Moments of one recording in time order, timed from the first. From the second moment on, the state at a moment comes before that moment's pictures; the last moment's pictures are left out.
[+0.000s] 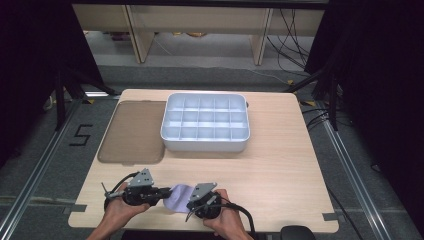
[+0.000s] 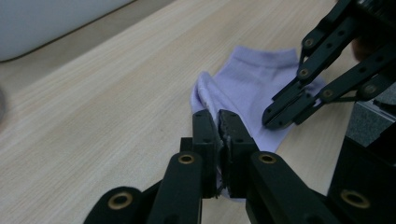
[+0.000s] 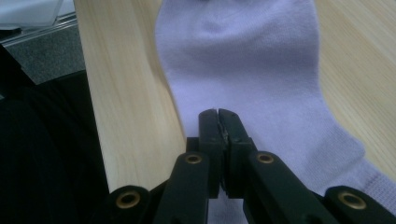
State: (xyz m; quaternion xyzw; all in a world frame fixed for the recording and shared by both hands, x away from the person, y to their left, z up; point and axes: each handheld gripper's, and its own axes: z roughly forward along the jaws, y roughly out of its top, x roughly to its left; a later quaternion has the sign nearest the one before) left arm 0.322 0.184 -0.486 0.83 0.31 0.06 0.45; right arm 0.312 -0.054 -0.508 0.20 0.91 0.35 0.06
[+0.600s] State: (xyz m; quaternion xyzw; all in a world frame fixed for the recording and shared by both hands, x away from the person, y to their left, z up) left arm 0.321 0.194 -0.478 0.82 0.32 0.06 0.46; right arm 0.337 -0.091 -0.489 0.24 0.90 0.35 0.10
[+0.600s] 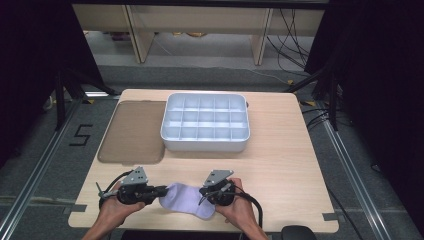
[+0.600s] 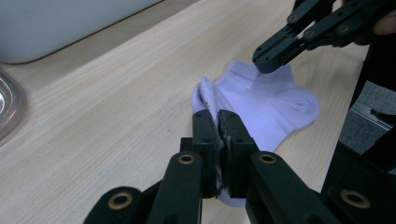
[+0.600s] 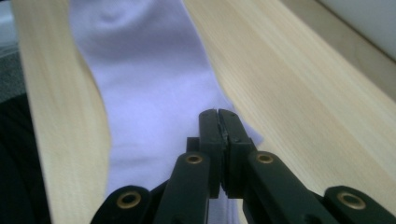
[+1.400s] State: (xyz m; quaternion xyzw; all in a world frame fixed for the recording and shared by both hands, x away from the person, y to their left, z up) left arm 0.324 0.190 -0.472 0.81 0.32 0.04 0.49; right arm 0.332 -0.105 -0.481 0.25 0.89 0.36 0.08
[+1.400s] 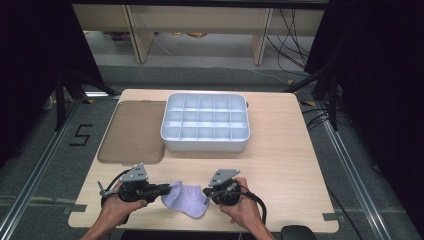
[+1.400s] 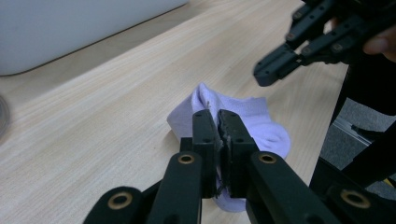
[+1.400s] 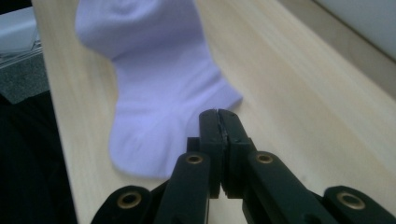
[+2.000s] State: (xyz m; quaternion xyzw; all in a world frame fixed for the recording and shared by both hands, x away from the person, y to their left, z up) left arm 0.332 0.154 -0.481 0.82 0.34 0.03 0.47; right arm 0.329 -0.097 -0.500 0.22 0.92 0.33 0.07
